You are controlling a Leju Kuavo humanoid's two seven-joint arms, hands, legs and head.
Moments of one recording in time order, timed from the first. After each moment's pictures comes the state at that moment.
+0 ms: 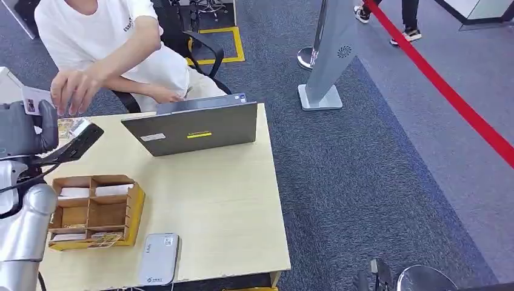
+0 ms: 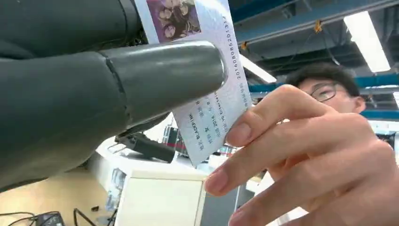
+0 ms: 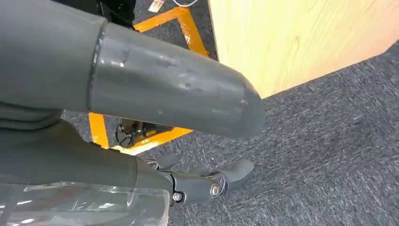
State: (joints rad) left arm -0.57 0.22 -0.05 -1.12 -1.11 0.53 -0.08; right arm -0.14 0.00 -0.71 -0.28 0.30 0.08 -0.30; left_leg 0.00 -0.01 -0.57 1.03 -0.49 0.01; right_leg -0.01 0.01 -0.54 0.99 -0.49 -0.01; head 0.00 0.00
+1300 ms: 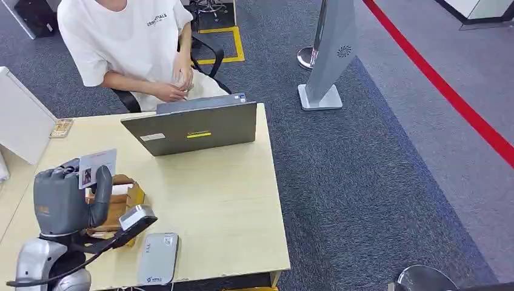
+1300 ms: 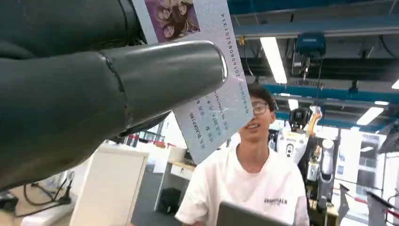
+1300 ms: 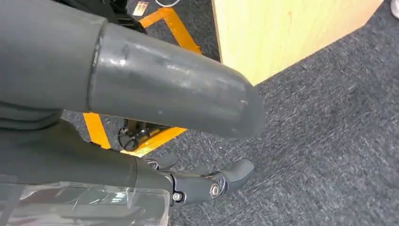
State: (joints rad) left arm -0.05 0.14 -0.22 -1.80 -1.13 0.43 -0.08; right arm -0.05 0.00 -0.83 -0.28 0.25 0.12 -0.37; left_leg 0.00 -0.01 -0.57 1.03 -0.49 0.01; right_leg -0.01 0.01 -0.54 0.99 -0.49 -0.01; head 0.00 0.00
